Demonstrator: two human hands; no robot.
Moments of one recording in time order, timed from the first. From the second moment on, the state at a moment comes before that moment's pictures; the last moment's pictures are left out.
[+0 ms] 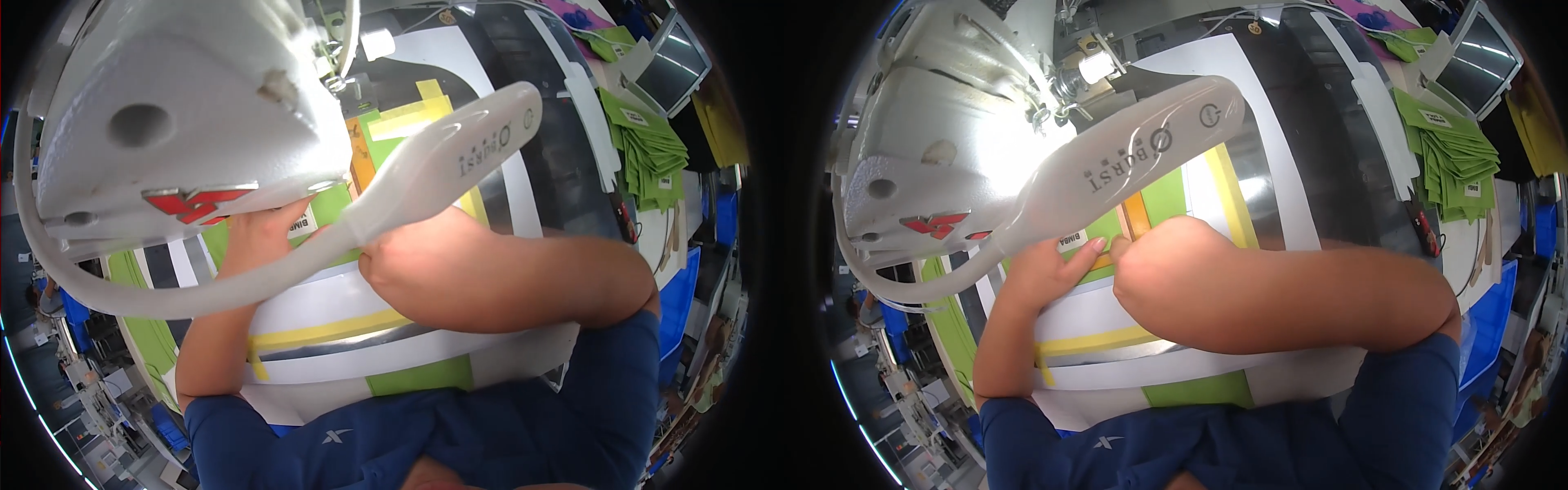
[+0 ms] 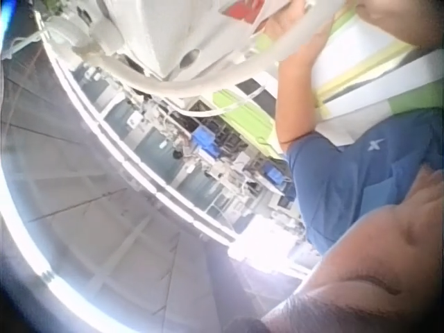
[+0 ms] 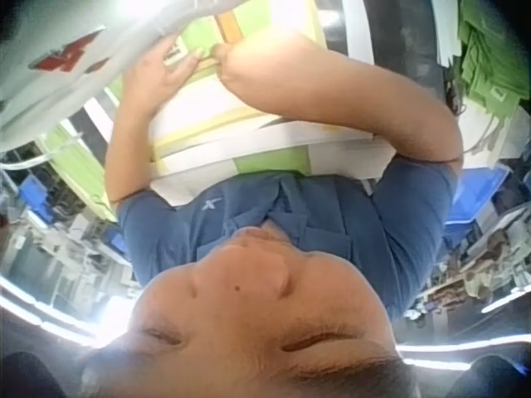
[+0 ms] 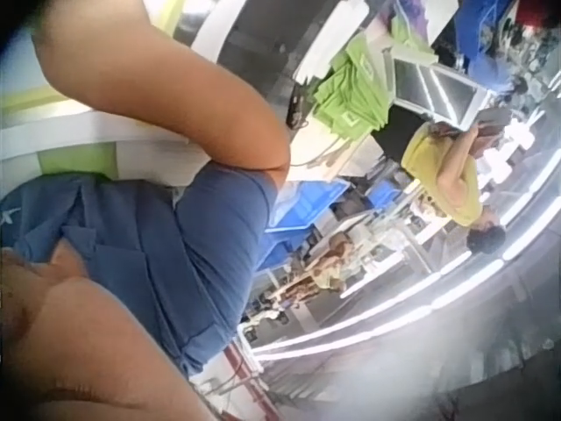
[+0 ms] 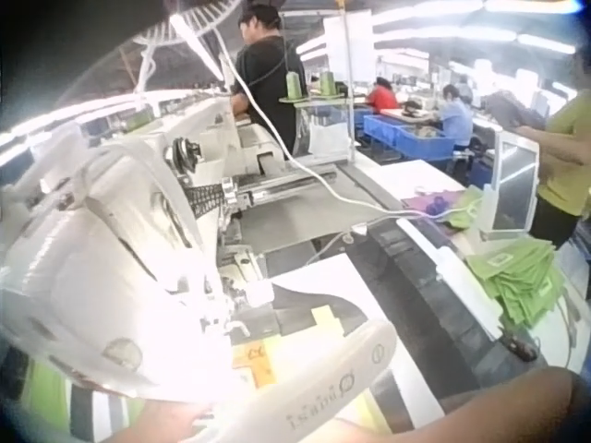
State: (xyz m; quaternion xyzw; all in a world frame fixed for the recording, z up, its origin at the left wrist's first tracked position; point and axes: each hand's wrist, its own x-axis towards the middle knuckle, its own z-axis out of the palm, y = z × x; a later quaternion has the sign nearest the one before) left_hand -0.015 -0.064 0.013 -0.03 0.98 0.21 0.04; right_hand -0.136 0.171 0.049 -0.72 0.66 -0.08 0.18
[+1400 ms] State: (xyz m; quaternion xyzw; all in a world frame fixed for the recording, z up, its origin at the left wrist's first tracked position) left_hand -0.048 -0.087 -0.007 -0.15 0.95 0.26 0.01; right_hand -0.131 0.158 0.034 -0.69 0.70 -0.07 0.16
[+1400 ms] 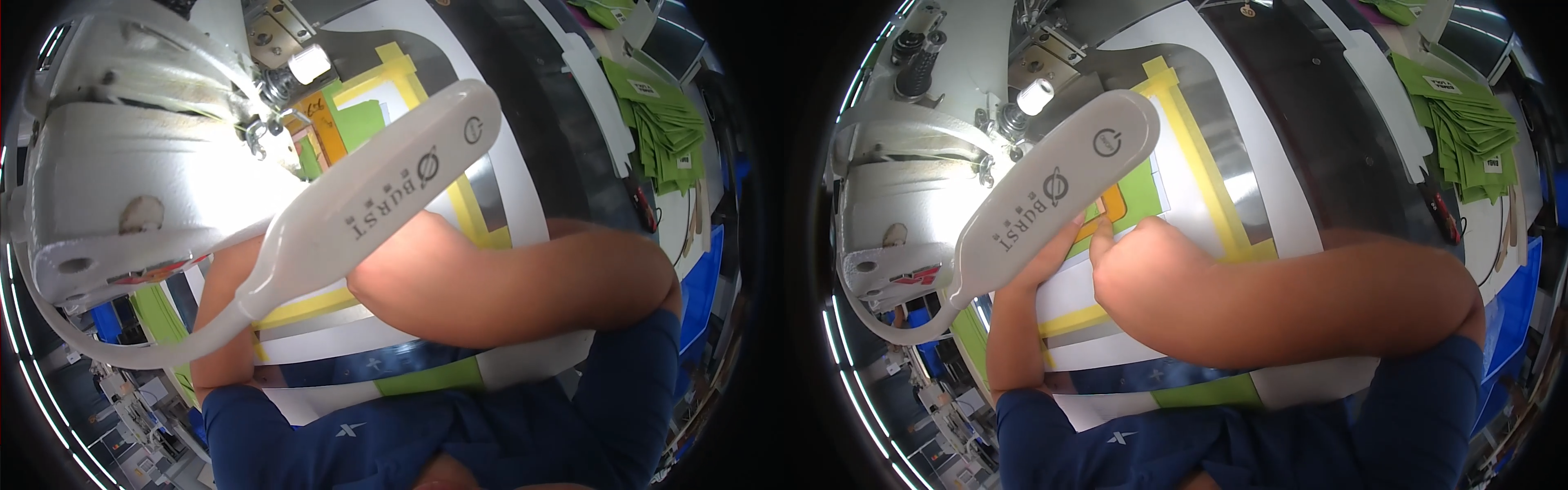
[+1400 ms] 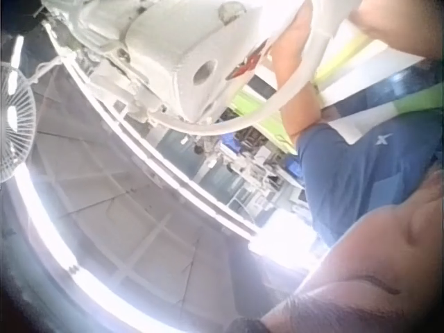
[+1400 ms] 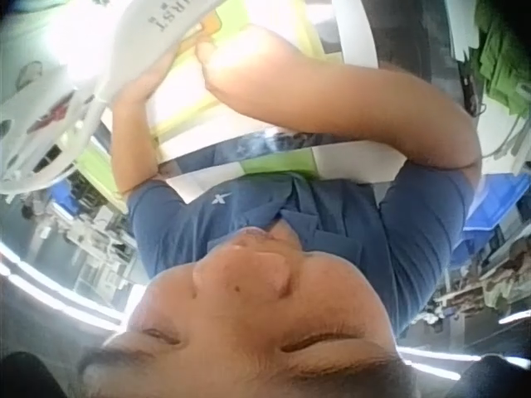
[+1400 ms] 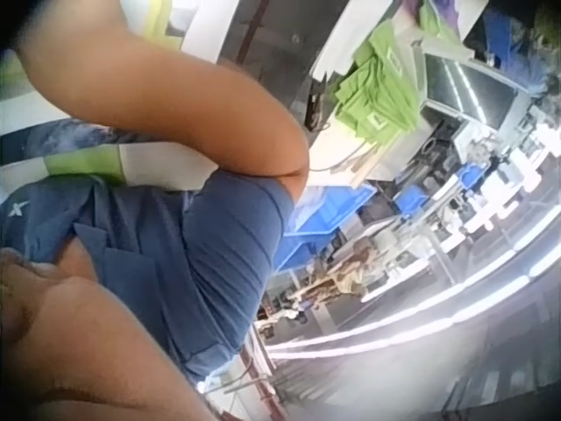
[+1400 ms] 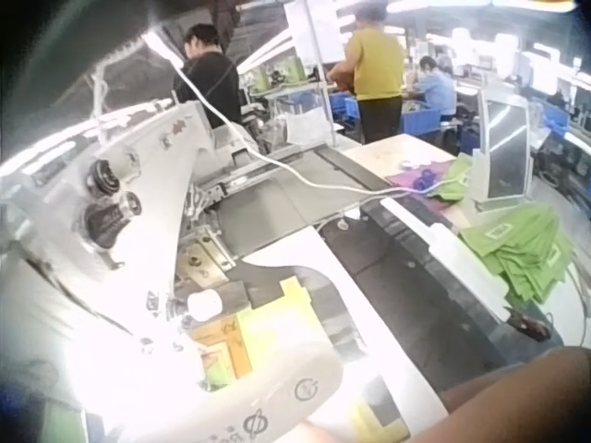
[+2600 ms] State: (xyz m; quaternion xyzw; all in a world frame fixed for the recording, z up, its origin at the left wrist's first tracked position) left_hand -0.039 -0.082 -0.030 -0.18 0.94 0.24 -0.18; right_hand -0.067 0.194 0.054 -0.69 0.67 0.26 0.07
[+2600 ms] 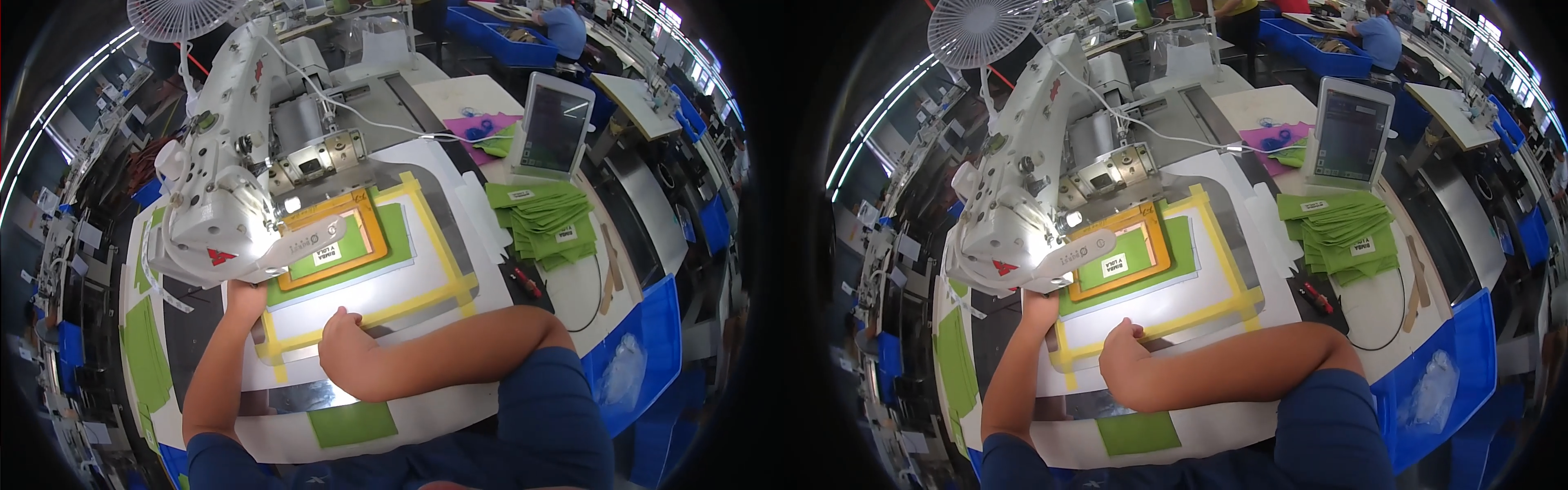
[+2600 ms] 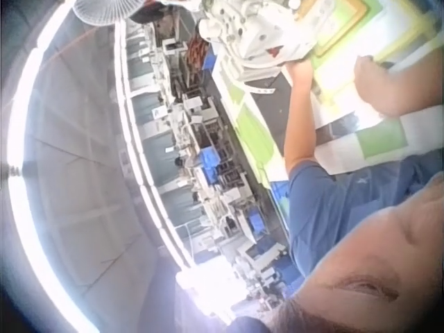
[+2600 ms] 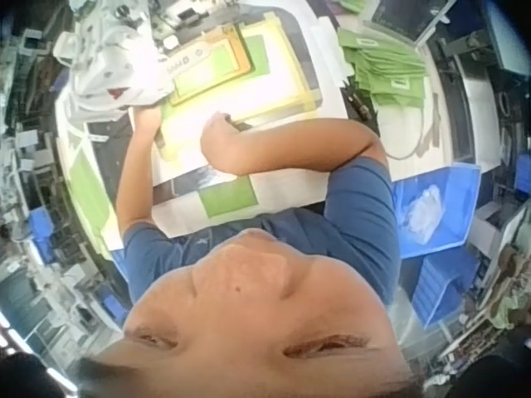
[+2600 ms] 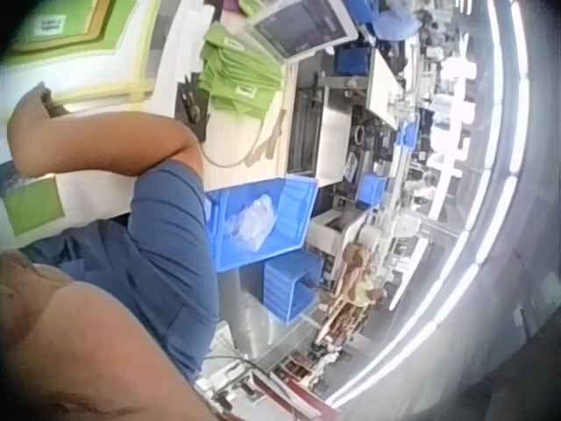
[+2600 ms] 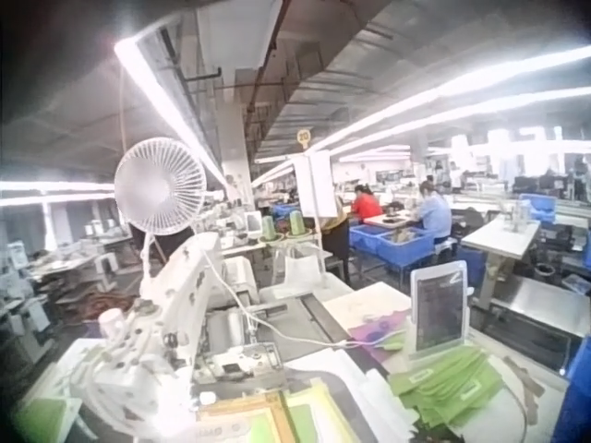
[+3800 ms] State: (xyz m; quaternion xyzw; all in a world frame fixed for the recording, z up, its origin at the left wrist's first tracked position) left_hand 0.325 -0.121 0.134 -0.50 0.79 0.26 -0.24; right_hand -0.068 0.197 0.032 -0.61 0.78 0.12 0.09
